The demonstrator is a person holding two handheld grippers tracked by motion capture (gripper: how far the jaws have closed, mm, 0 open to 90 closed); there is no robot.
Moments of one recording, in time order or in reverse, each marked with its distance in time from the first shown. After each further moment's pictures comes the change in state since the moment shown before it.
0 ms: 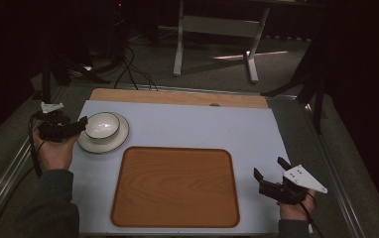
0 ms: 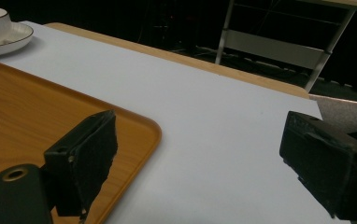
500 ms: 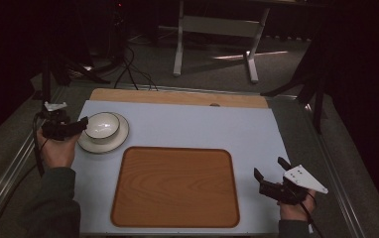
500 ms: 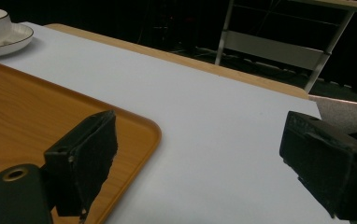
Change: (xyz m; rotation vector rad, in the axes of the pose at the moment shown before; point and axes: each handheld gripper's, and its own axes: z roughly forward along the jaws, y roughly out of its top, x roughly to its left) left arm 0.003 -0.002 0.020 0.058 0.035 0.003; right arm 0.000 0.000 -0.001 -0.006 -0.001 0.001
